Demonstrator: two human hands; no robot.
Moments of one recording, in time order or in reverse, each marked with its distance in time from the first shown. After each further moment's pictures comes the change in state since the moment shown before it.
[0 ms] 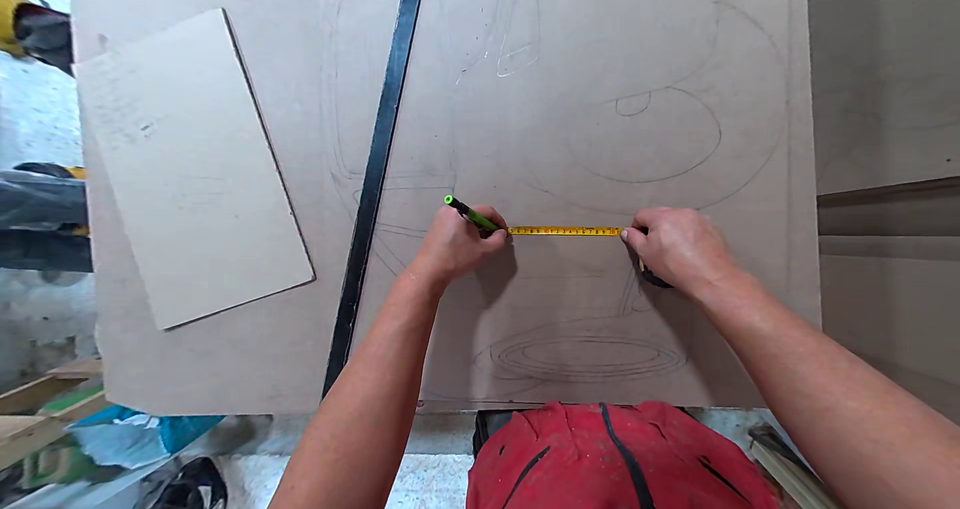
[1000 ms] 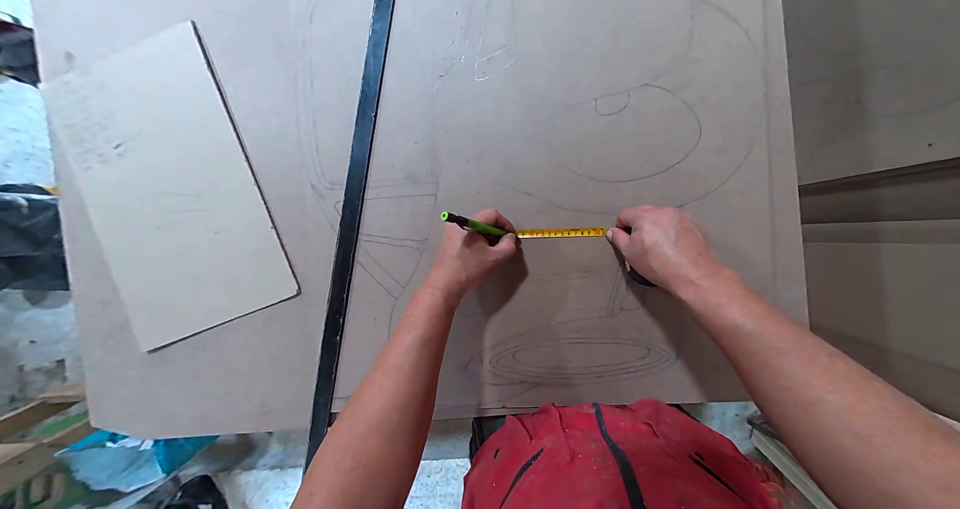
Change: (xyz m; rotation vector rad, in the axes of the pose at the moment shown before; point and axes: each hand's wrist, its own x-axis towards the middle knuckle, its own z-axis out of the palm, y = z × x) left_hand 0.005 0.018 0.036 -0.198 0.079 0.005; right_hand 0.001 -0.001 -0.002 0.019 -0.030 0.014
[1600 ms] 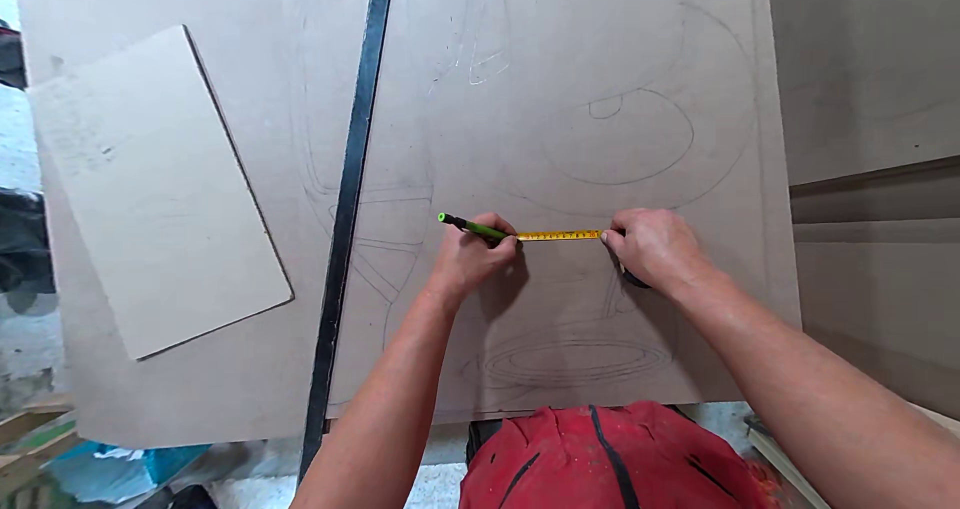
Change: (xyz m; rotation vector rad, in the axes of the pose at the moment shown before) left_hand 0.001 0.004 0.007 -0.053 -0.002 -0.016; right_hand -0.001 0.000 -0.001 0.004 -0.013 0.011
